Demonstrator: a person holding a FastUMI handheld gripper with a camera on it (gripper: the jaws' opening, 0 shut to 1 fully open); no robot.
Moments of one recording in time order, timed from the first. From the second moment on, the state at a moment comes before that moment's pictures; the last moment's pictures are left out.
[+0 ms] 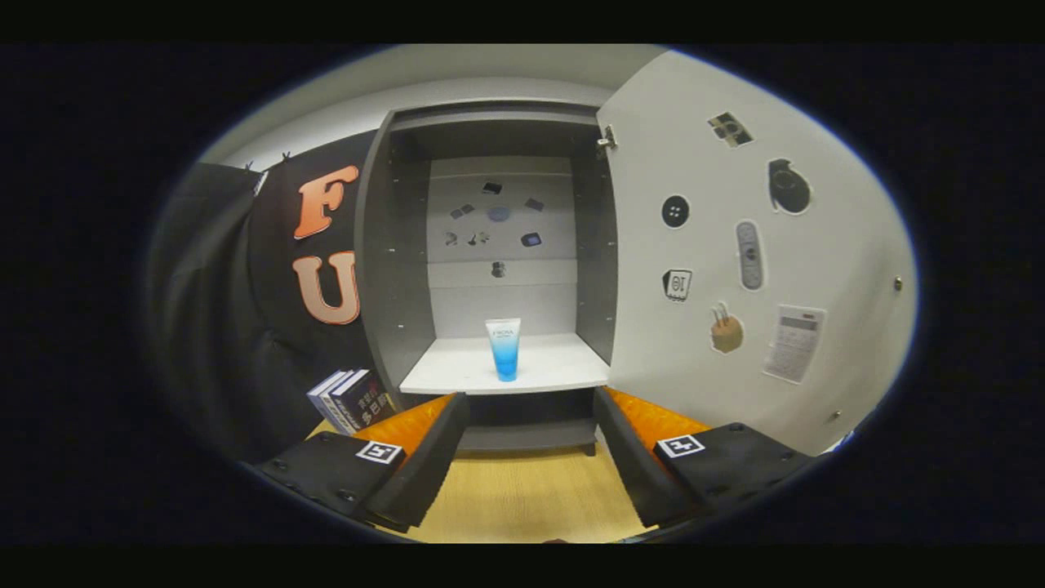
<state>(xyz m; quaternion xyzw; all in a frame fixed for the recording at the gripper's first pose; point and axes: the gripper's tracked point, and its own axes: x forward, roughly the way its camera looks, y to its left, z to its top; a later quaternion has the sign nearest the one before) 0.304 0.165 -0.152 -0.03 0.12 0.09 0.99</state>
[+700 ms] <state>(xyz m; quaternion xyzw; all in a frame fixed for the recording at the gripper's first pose) 0.193 0.030 -0.132 -0.05 0.11 0.01 0.99</state>
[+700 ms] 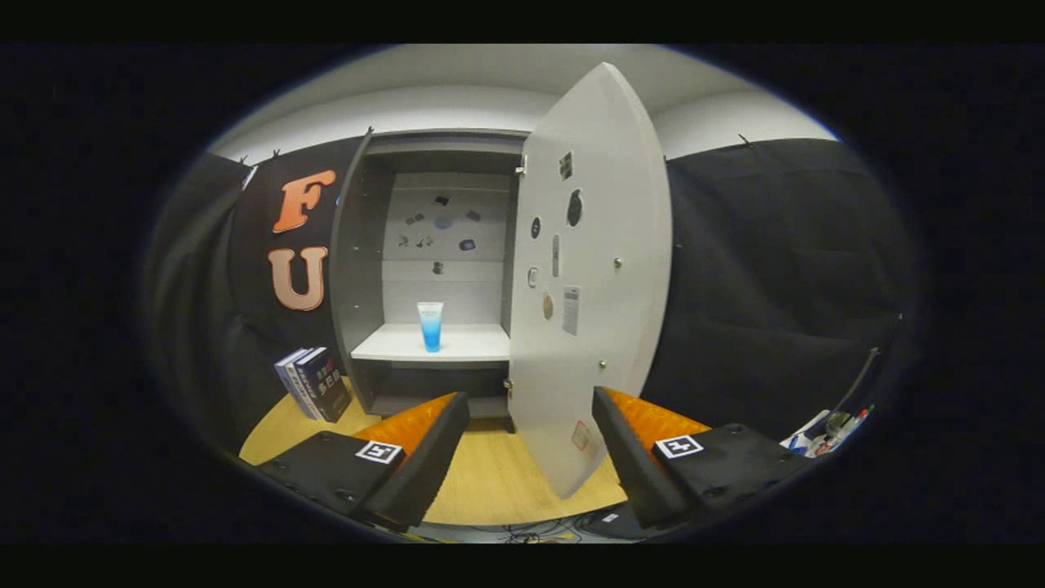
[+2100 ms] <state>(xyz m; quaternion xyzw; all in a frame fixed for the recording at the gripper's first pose) 0.276 -0.118 -0.160 0.00 0.14 -0.01 0.99</state>
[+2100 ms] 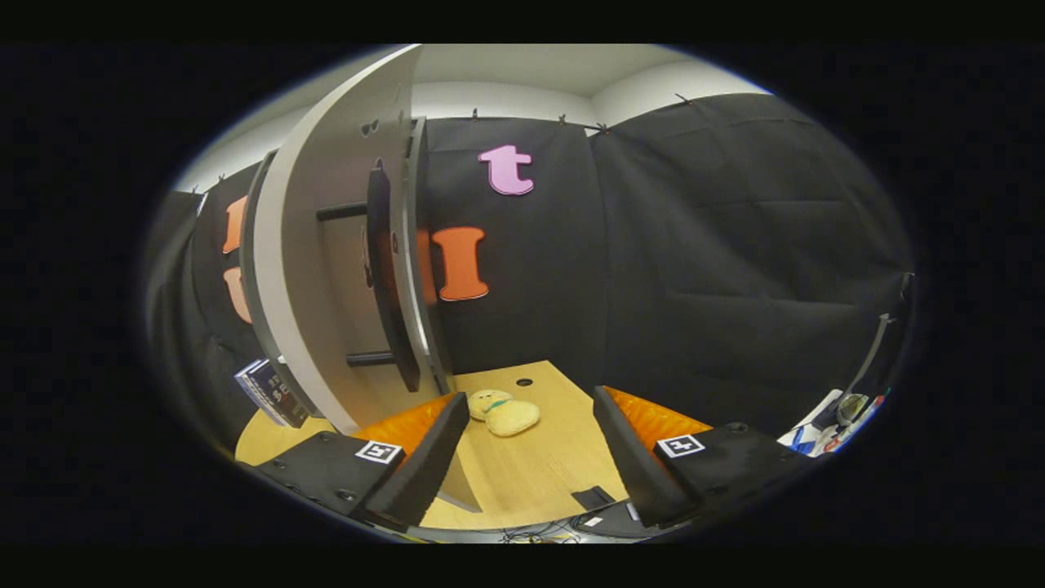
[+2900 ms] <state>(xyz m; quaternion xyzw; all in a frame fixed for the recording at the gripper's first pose) 0.270 -0.028 -0.171 0.01 0.15 0.06 0.99</state>
